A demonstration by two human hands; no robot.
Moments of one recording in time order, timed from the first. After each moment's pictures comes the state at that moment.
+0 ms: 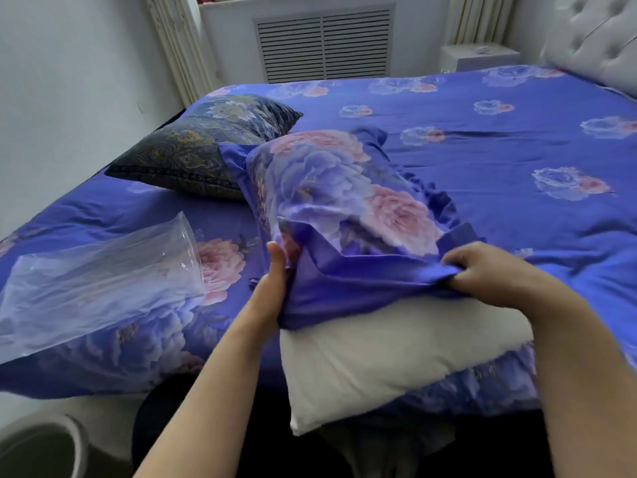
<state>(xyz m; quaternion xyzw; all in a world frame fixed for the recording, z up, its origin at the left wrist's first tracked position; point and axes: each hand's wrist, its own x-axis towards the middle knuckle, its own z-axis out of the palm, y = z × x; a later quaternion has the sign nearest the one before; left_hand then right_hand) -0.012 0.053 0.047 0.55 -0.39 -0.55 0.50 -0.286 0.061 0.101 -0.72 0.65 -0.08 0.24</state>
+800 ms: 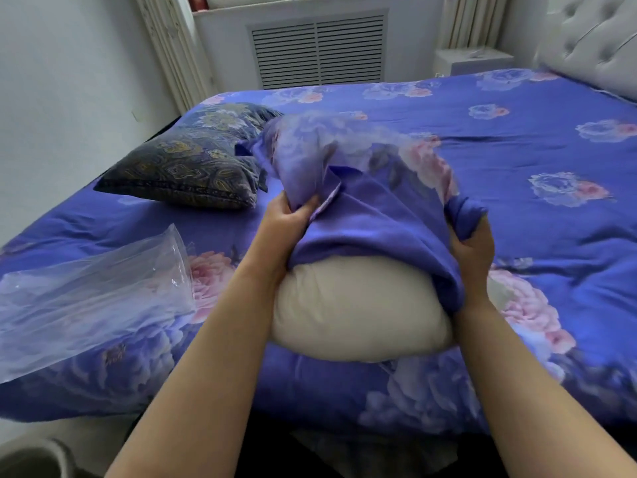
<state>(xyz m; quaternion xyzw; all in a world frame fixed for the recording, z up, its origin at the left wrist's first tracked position) -0.035 -0.020 0.109 0.48 -0.52 -0.43 0.56 -0.266 0.000 0.052 -0.43 0.58 -0.66 0.21</state>
